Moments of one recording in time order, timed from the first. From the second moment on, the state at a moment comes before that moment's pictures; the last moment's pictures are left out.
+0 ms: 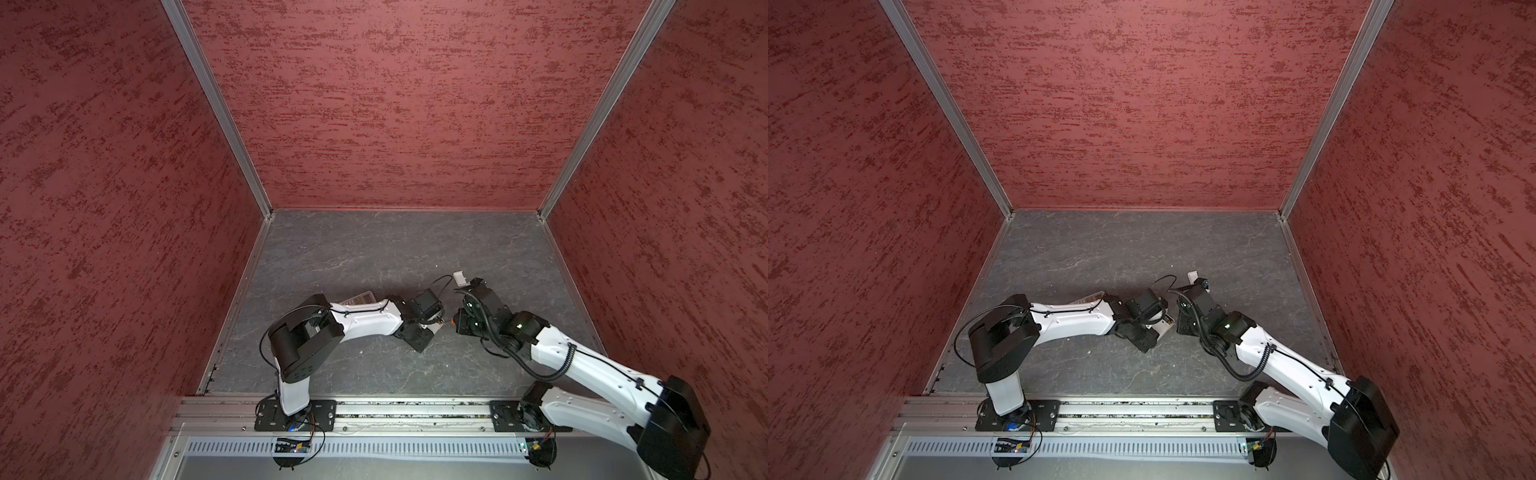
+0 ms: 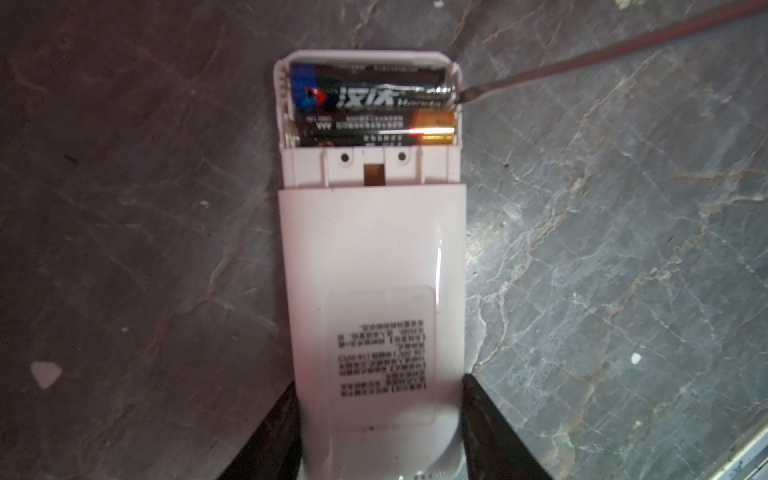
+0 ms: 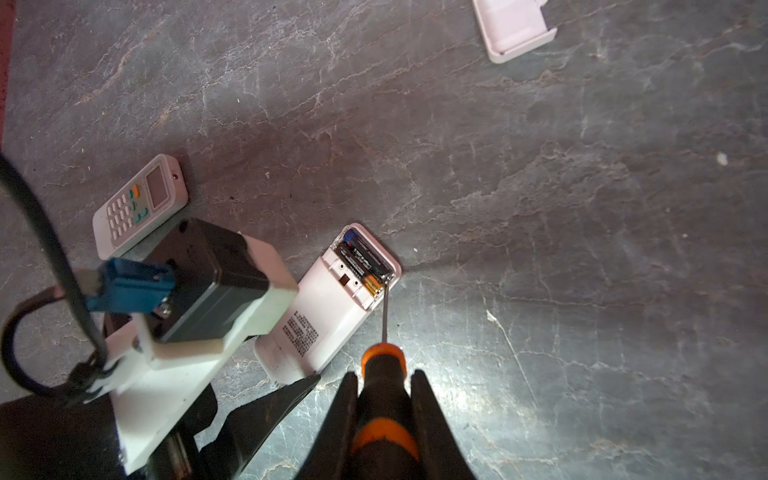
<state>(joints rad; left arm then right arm) -1.01 1.84 1.12 -0.54 0.05 -0.26 0.72 1.07 0.68 -0.55 0.08 0.78</state>
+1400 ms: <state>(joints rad) -1.02 1.85 1.12 -0.51 0.10 -0.23 0.73 1.09 0.83 -0.77 0.09 0.67</state>
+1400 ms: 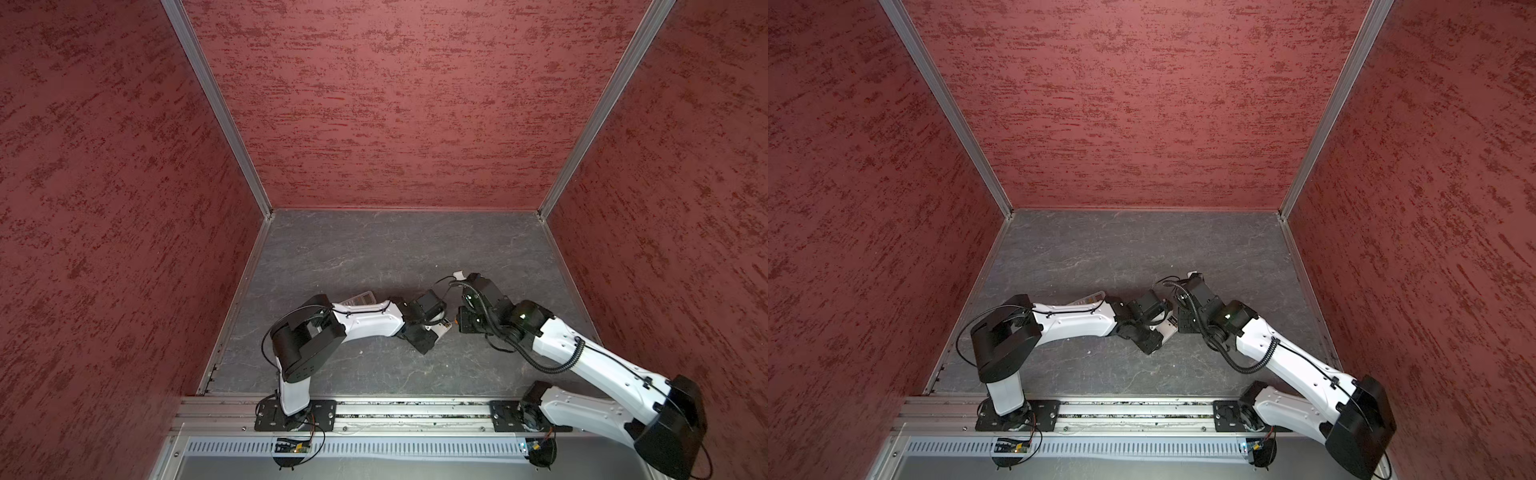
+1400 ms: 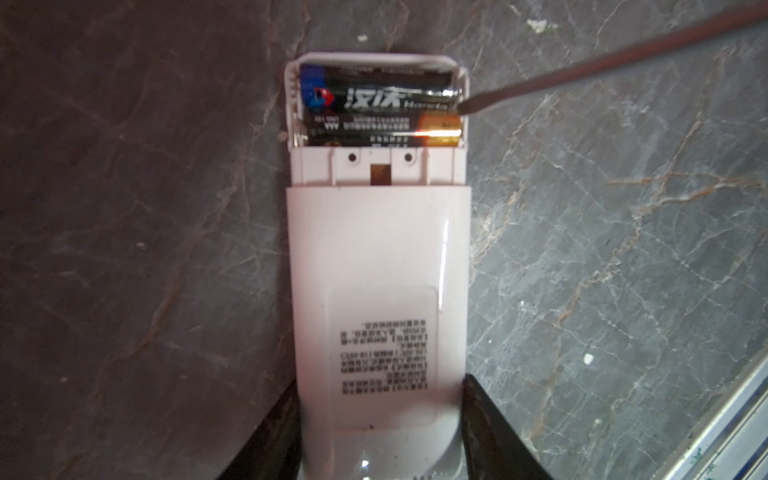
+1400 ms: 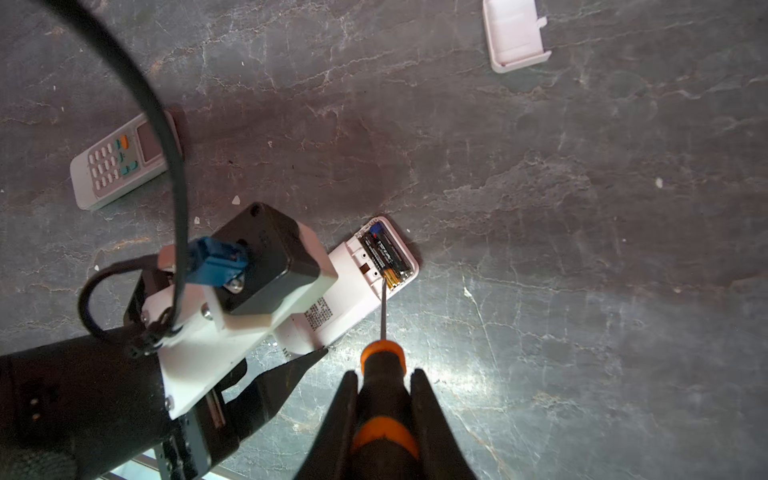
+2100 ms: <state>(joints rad) -1.02 1.85 1.12 -0.51 0.09 -0.23 0.73 1.10 0.79 -0.75 0.07 0.67</state>
